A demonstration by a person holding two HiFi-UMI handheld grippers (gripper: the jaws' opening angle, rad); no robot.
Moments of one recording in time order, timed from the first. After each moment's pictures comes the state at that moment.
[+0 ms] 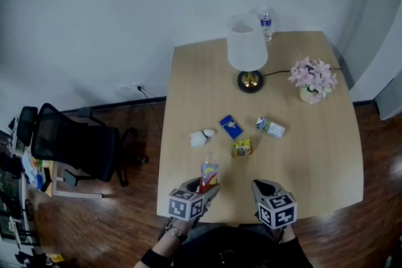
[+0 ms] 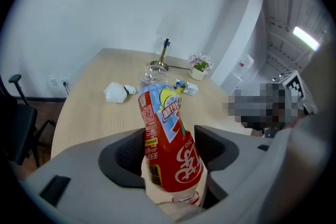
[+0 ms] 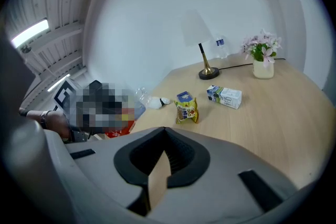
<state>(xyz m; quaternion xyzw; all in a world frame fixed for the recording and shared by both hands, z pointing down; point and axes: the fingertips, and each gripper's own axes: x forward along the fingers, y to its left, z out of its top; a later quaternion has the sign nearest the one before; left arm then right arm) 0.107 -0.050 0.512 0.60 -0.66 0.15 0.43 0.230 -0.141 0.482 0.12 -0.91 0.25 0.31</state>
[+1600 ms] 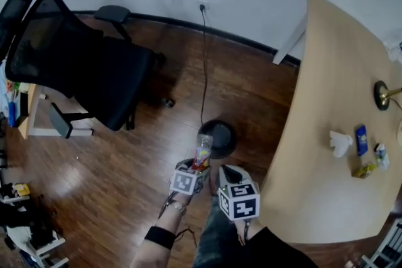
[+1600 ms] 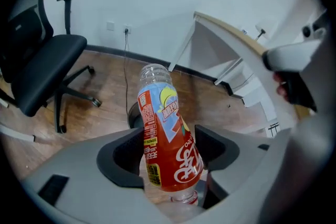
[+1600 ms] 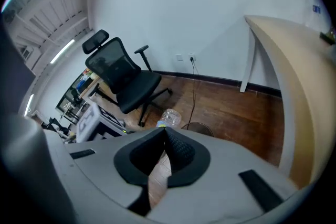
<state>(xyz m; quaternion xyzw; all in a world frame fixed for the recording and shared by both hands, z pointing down) -0.217 0.266 0.828 0.45 -0.68 0.12 0.56 -0.194 0.196 0.683 0.00 -0.86 0.22 0.46</state>
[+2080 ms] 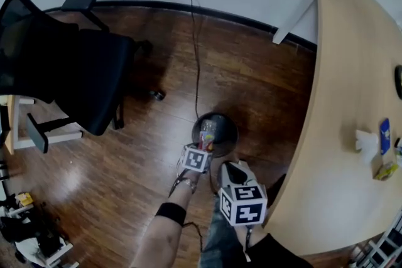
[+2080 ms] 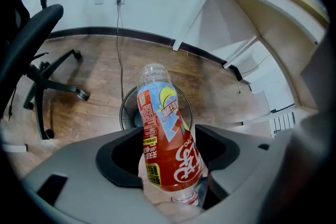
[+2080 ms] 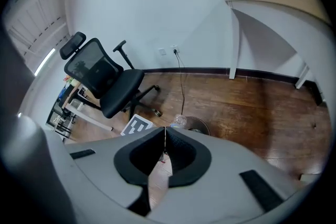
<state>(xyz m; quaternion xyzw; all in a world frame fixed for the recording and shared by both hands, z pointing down) -0.232 0.235 1.008 0.44 -0.62 0.16 0.63 -0.205 0.173 0.756 0.08 -0.84 0.27 0.47</state>
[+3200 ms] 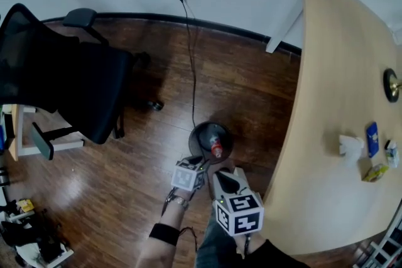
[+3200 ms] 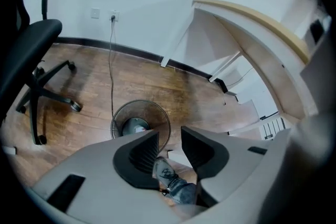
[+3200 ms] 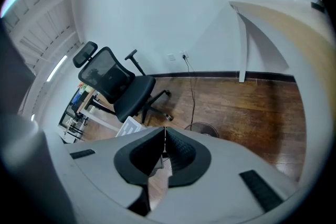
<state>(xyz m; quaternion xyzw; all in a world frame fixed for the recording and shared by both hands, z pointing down) -0.241 0.209 0.893 0.49 -0.66 0.12 0.56 -0.211 0.177 0.706 0.02 -0.85 0.29 0.44</state>
